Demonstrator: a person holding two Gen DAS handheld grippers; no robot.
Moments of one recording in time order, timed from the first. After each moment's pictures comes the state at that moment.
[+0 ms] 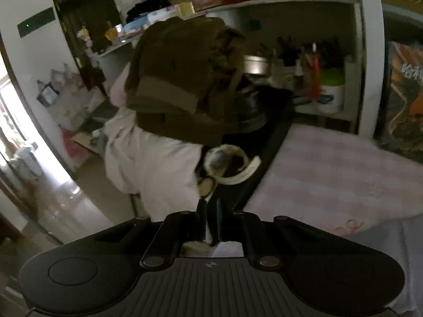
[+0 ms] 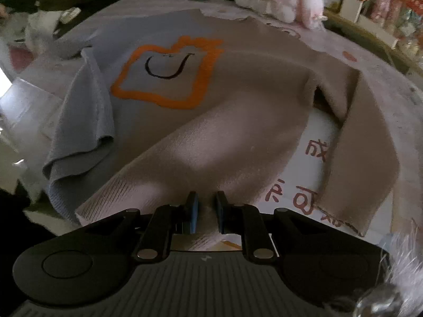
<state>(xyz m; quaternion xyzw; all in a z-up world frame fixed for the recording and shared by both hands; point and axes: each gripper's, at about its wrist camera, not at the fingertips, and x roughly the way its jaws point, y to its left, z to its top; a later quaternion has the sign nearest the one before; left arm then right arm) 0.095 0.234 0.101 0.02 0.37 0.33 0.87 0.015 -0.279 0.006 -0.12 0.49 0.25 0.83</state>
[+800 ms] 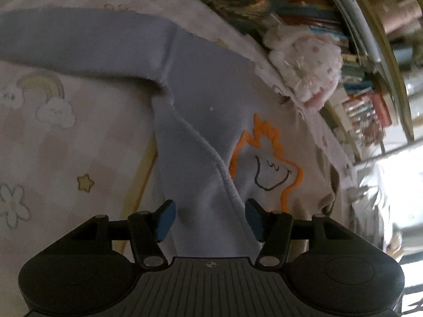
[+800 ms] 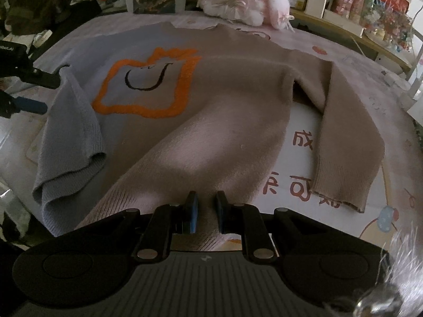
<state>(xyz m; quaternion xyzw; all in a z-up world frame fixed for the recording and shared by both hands) 0.017 0.075 0.006 -0.35 0.49 -0.03 0.79 0.005 -0.276 0.002 -0.09 0.47 0.19 0.86</state>
